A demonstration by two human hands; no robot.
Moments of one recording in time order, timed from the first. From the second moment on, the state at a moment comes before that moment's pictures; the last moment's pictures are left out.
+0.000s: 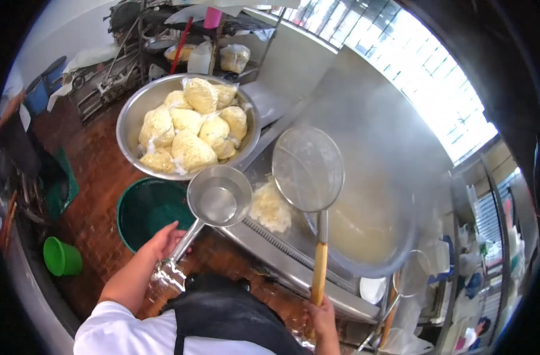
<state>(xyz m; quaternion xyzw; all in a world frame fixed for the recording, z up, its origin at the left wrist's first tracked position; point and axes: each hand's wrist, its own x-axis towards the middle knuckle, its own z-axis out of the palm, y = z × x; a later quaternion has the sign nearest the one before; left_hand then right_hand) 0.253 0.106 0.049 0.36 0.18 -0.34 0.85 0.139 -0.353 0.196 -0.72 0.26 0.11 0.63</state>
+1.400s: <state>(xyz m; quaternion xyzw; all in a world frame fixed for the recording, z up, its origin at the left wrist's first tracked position) 0.064 0.109 -0.094 0.60 0.48 -0.42 0.48 0.249 -0.551 0.191 -0.57 0.43 0.32 0.62</state>
